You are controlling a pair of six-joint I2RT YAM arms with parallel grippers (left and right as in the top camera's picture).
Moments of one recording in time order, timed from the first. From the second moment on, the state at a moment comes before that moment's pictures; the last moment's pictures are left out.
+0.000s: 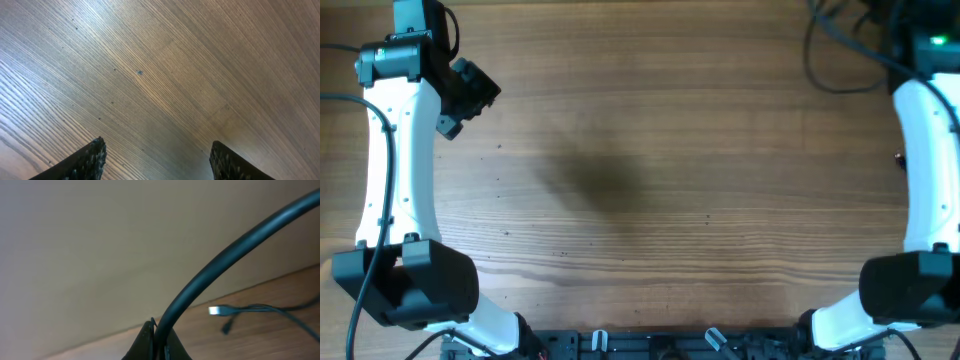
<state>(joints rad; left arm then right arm) 0.12 1.77 1.77 -1.26 -0.05 -0.67 -0.11 1.75 1.82 -0.41 -0.04 0.33</state>
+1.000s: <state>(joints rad) 0.10 1.77 1.77 -1.24 -0.04 -0.68 -0.17 1.95 1.83 -0.61 -0.11 0.34</state>
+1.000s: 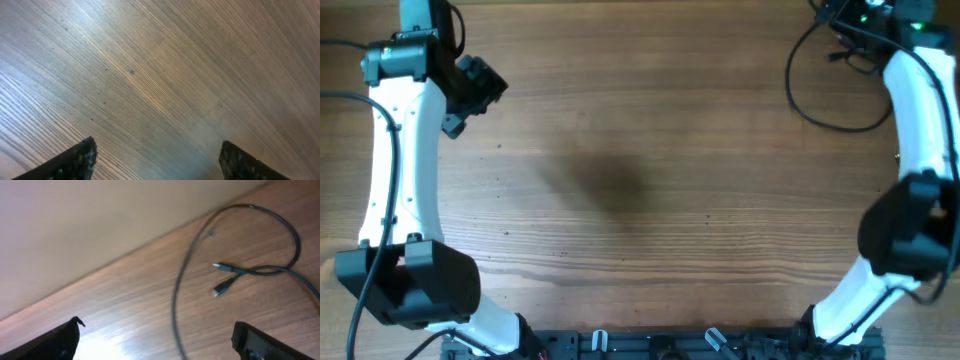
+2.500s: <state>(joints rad) 0.06 1.77 1.77 -1.24 -0.04 -0.68 0.01 1.21 1.72 -1.38 -0.18 0.18</state>
